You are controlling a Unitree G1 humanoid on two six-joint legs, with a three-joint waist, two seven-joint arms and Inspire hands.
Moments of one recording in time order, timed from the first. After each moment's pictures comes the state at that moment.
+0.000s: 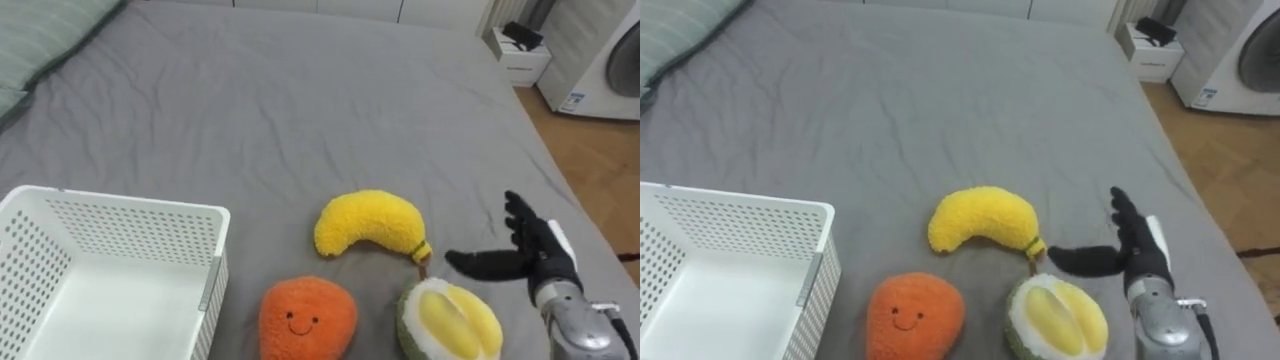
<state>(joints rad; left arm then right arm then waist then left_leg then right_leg) 0.30 0.17 0.22 0.96 0.37 0.15 0.25 0.05 -0.33 -0.07 0.38 -0.02 0.12 0.07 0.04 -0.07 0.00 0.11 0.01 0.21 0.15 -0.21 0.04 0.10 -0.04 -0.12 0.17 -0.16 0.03</state>
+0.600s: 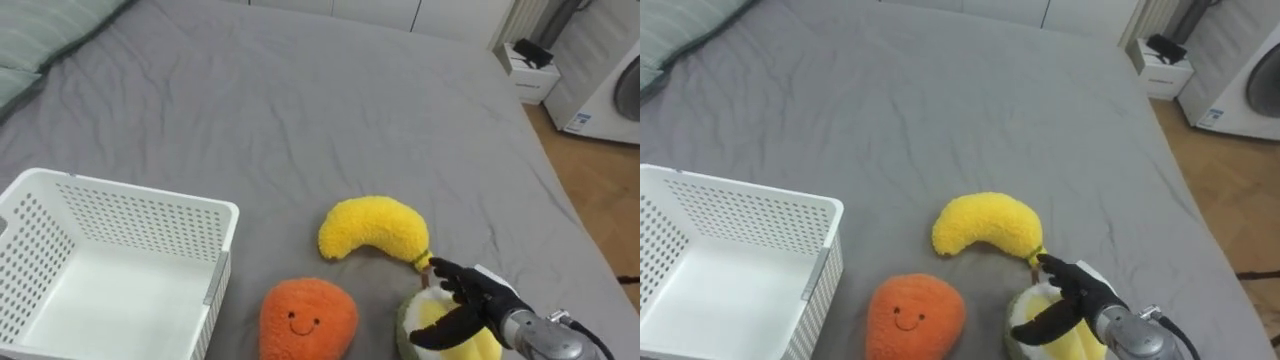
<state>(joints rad) 0.27 0.18 0.22 0.93 0.37 0.18 0.21 0.05 -0.33 0.01 0.42 -0.26 0.20 0.42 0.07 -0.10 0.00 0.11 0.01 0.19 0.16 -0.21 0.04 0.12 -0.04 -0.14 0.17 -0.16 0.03</state>
